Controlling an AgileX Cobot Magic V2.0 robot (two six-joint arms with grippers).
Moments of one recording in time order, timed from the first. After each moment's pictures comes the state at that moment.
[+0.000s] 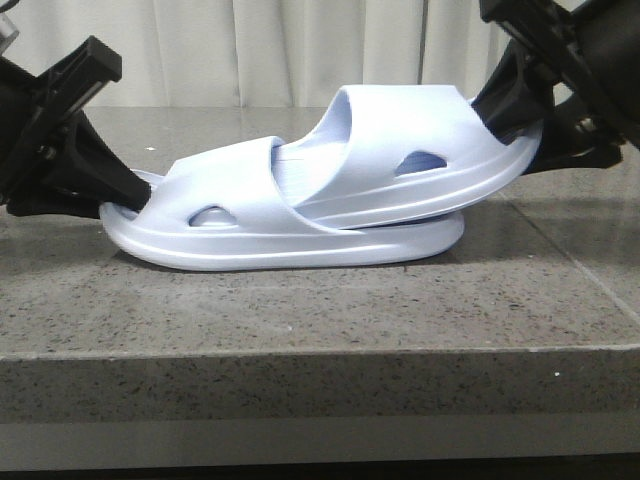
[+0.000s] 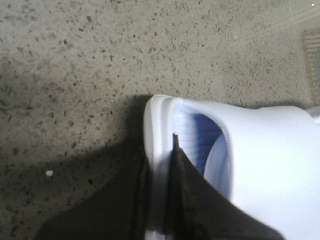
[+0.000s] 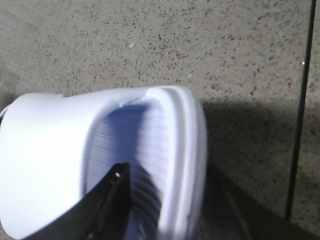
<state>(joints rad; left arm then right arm) -0.24 1.46 -0.73 -1.41 0.54 0.83 0.17 1.35 -0.77 1.17 0.51 -0.73</state>
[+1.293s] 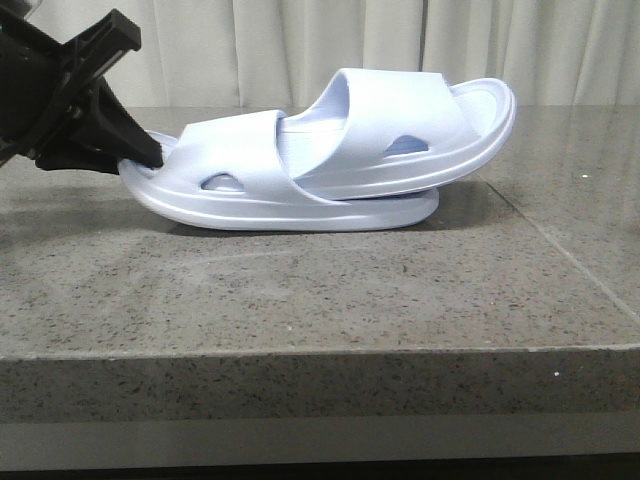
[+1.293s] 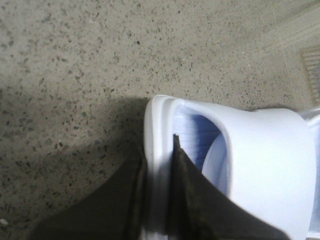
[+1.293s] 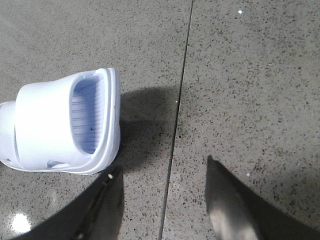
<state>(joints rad) -0.20 1.56 -0.90 -1.37 0.52 0.83 -0.29 1.10 -0.77 1.03 0.80 -0.73</state>
